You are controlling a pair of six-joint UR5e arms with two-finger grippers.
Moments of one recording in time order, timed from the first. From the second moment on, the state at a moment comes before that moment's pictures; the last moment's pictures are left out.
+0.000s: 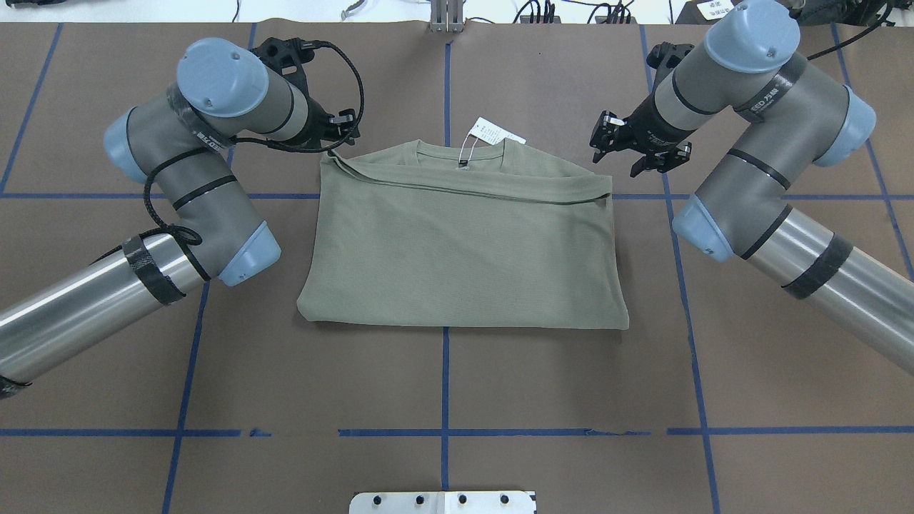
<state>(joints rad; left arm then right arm) -0.77 -2.26 -1.37 -2.07 -1.83 -1.26 0.90 -1.05 1.50 -1.23 2.15 1.28</state>
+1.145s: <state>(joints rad) -0.77 -2.25 -1.43 -2.06 -1.84 -1.26 0.58 -1.30 1.77 -1.23 2.00 1.49</state>
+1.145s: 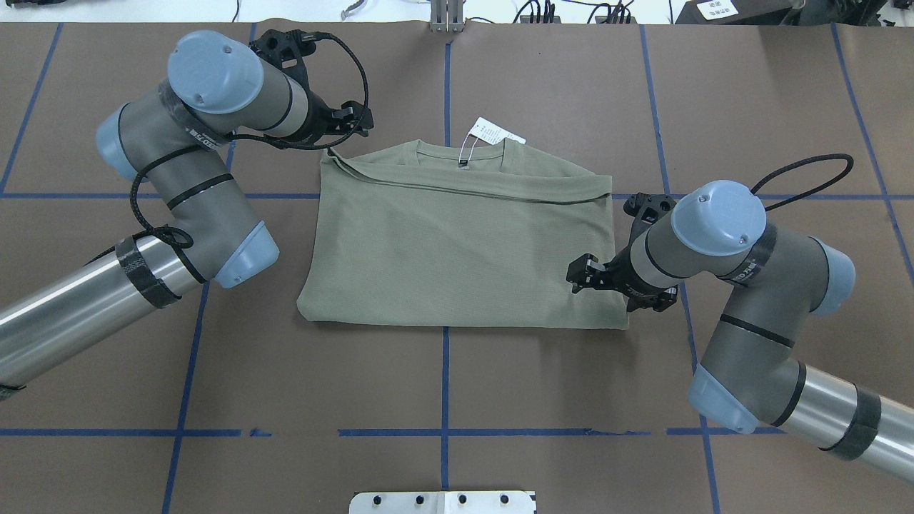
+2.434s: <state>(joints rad) -0.77 -2.25 -1.45 -2.07 -1.84 -1.27 0.49 -1.45 1.95 -1.24 2.01 1.50</state>
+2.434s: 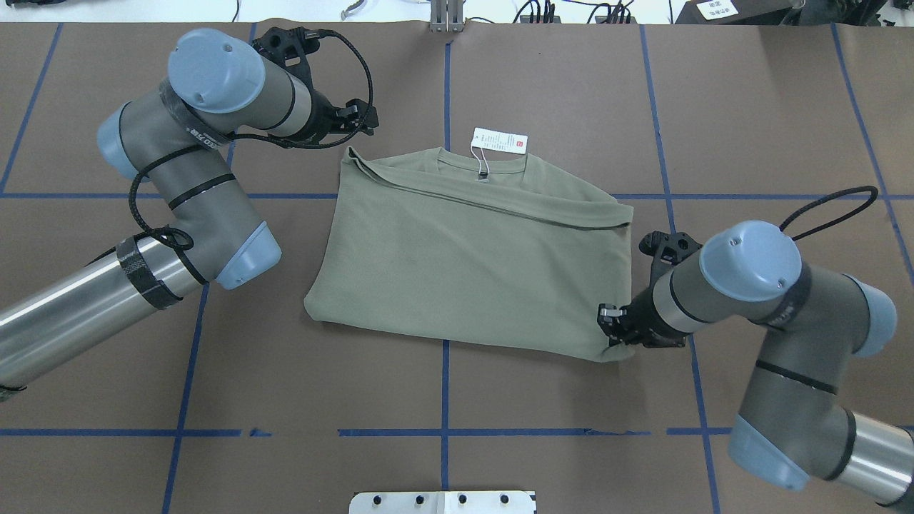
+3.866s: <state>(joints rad) -0.61 -2.10 -1.66 -2.01 -1.84 -1.37 0.36 -1.57 2.24 -1.24 2.01 1.77</state>
